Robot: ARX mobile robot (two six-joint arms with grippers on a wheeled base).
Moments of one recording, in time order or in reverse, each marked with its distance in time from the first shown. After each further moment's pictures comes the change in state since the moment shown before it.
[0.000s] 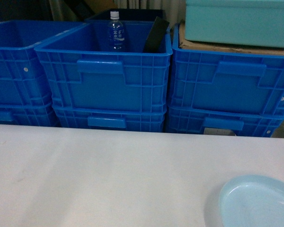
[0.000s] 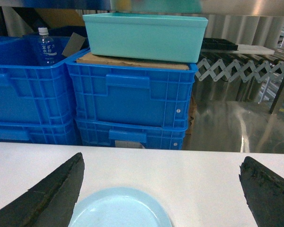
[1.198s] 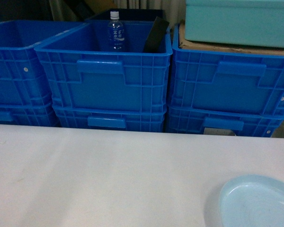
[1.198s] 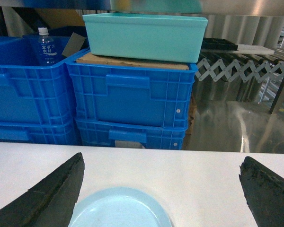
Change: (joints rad) left arm 0.000 0.000 0.000 0.000 0.000 0.000; right arm 0.000 0.000 0.000 0.000 0.000 0.000
